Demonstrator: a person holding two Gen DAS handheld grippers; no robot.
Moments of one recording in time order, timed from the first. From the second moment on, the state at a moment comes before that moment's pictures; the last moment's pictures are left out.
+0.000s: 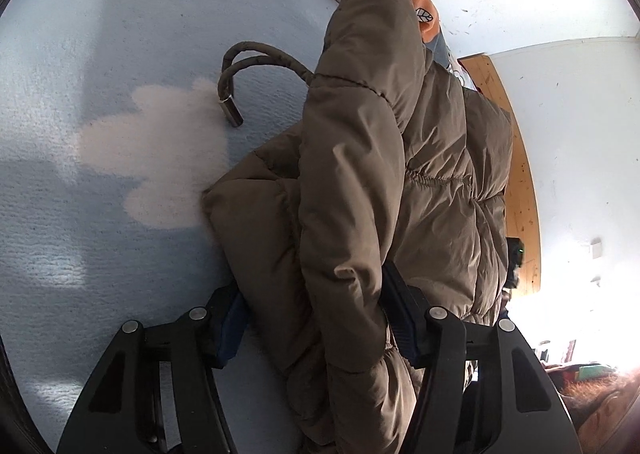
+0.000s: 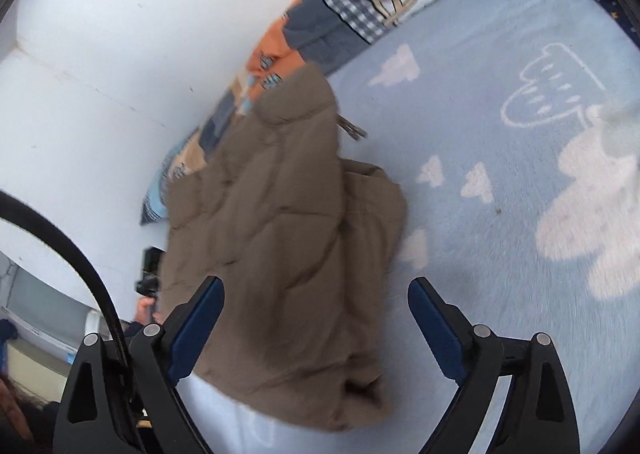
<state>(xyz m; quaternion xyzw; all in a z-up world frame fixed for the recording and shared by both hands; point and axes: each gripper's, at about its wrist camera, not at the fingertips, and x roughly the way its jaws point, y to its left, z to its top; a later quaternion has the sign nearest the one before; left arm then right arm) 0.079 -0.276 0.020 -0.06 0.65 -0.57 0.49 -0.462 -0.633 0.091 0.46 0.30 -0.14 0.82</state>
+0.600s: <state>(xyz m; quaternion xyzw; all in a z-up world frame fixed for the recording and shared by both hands) 0.061 -0.277 0.036 -0.03 0.61 -0.57 0.55 -0.332 -0.641 0.060 0.37 0.39 -0.03 0.84</state>
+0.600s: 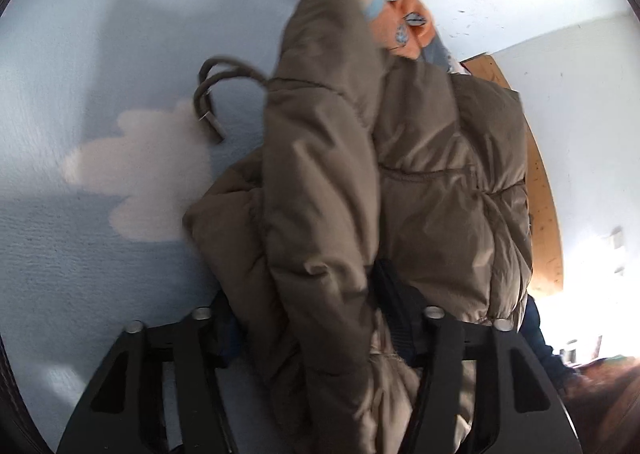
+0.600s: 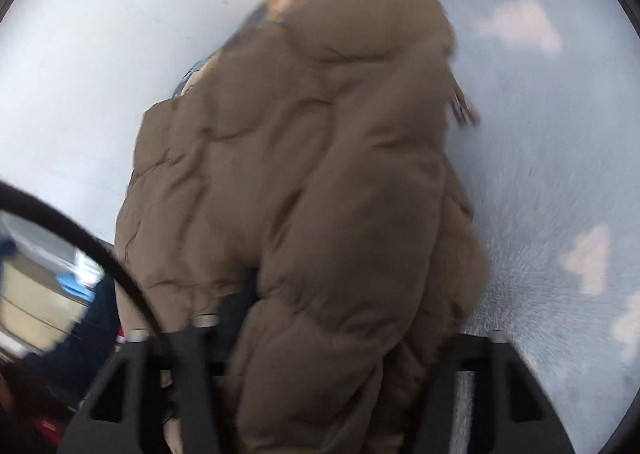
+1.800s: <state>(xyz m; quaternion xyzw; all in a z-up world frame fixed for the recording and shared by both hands) -0.090 -0.153 0.101 -0.03 0.63 -0.52 0.58 -0.468 -0.479 0.130 0.32 0.40 -0.10 0.85</state>
